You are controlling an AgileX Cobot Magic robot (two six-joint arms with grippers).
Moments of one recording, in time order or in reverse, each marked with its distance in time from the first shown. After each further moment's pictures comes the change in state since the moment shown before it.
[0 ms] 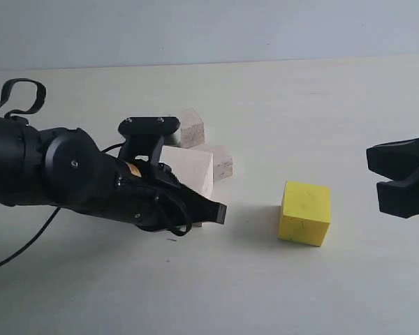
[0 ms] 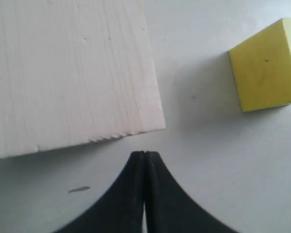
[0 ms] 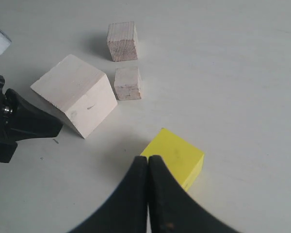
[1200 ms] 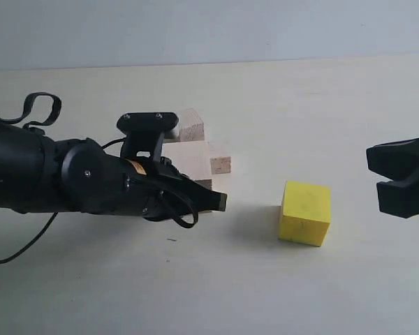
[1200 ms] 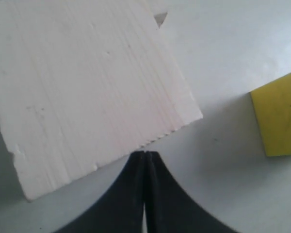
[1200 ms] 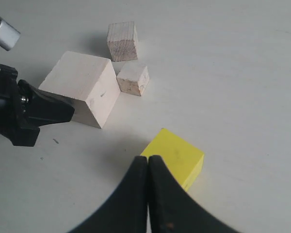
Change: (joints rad) left arm -0.002 0.057 -0.002 -0.012 -0.157 -0.004; right arm 0.000 0.000 0.000 0.000 0.000 0.000
